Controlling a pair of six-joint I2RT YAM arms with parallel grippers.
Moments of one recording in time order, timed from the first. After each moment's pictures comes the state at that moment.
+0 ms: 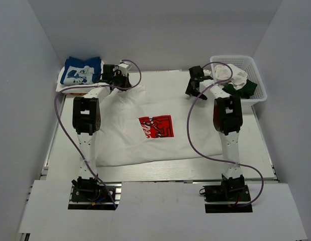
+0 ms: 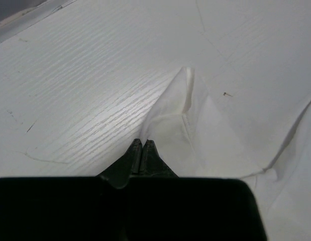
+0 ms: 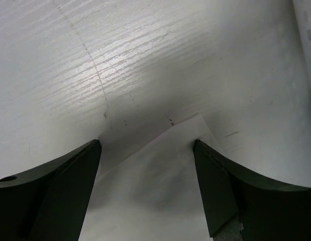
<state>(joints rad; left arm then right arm) -0.11 2.38 1.89 -0.15 0.50 0.20 0.27 2.38 1.97 -0.61 0.37 0.52</state>
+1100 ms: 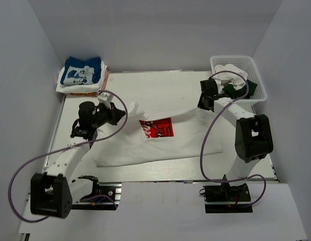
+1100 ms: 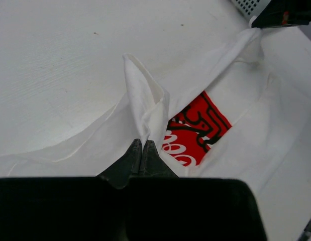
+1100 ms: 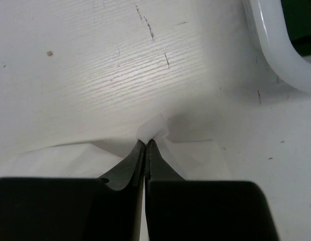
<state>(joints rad) -0.14 1.18 0.70 0.15 0.55 -0.08 0.28 1.77 1.25 -0.35 0.29 0.43</state>
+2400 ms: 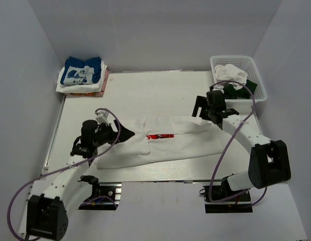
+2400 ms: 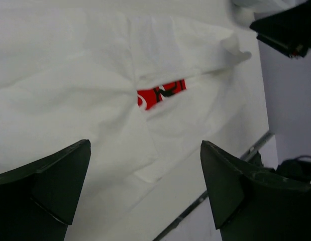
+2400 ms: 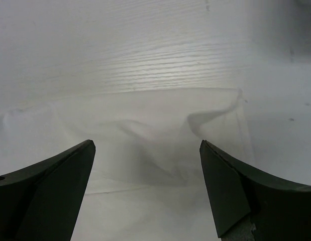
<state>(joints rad) -0.19 0.83 0.38 -0.01 0.54 -0.60 0.31 1.39 0.92 -0.29 0.15 0.40</state>
